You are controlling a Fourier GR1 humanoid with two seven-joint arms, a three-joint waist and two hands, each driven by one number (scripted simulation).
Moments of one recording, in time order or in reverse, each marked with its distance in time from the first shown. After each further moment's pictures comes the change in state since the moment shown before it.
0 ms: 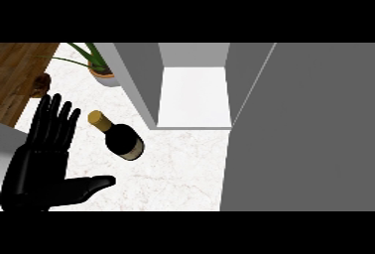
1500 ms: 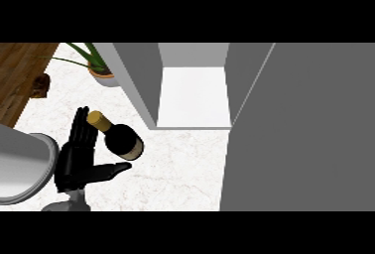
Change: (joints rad) left arm -0.079 -0.042 0.116 0.589 0.016 -0.191 -0.450; right arm -0.065 0.001 -0.043 -0.004 -0.007 0.006 0.064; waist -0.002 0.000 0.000
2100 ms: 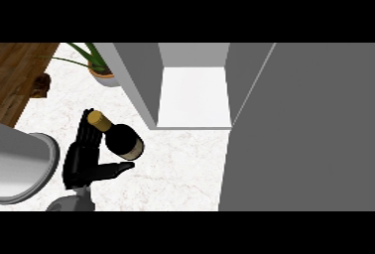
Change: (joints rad) left arm -0.045 0.000 0.021 0.147 -0.005 -0.038 -0.096; right arm -0.017 0.019 0.047 0.001 0.013 -0.026 0.020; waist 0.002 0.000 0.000
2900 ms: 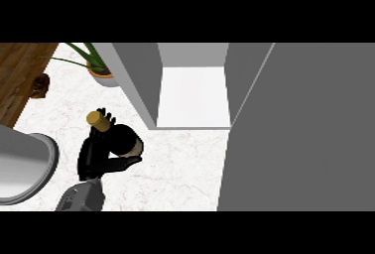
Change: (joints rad) left arm -0.132 -0.002 0.042 0.291 0.003 -0.044 -0.127; right arm -0.003 -0.007 -0.011 -0.002 0.007 0.004 0.005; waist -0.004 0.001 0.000
